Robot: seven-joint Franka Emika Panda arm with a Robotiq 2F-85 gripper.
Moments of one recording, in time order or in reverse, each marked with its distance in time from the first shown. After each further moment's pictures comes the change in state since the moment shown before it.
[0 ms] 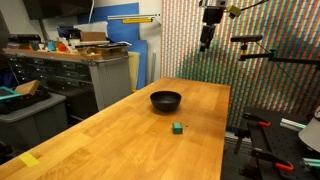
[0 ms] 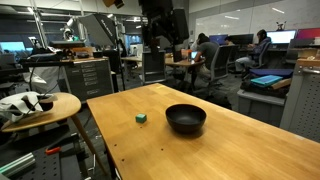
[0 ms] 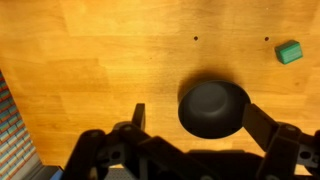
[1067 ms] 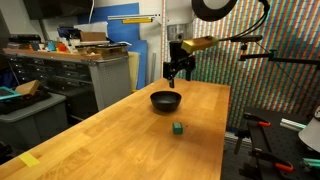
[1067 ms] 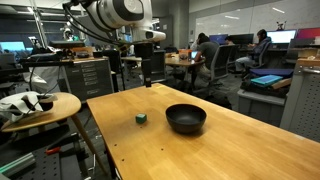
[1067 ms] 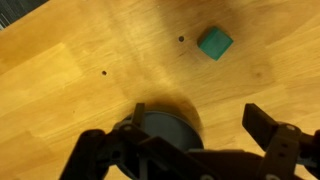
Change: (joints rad) arm 0.144 0.399 0.269 0.150 -0.036 0.058 0.858
